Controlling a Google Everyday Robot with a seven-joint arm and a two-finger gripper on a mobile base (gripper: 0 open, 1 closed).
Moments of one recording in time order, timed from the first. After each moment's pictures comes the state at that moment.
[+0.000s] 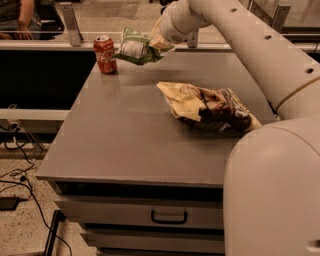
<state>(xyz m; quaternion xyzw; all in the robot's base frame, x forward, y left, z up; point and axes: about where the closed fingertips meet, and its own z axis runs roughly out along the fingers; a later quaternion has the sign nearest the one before) 0.816 -0.004 0.955 -0.66 0.60 -0.07 0.45</state>
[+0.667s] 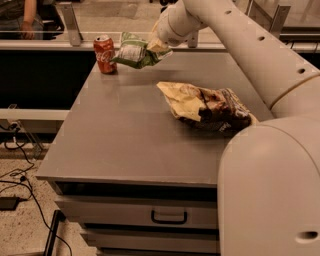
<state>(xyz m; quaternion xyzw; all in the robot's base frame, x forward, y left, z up) 0.817 0.004 0.943 -0.67 0.60 -0.06 0.43</state>
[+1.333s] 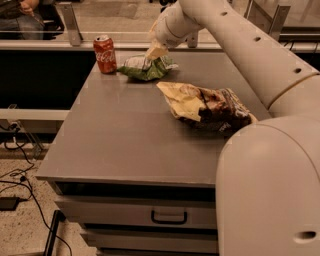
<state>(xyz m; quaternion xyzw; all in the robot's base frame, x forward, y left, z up) 0.818 0.007 0.939 -0.67 0.60 -0.07 0.43</state>
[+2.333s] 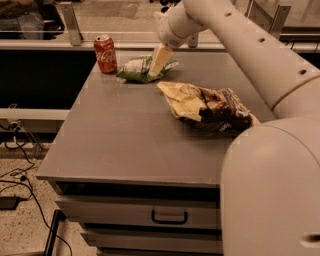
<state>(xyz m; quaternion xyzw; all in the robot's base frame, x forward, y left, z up) 0.818 -0.003 0.940 -0.67 0.60 -0.06 0.43</state>
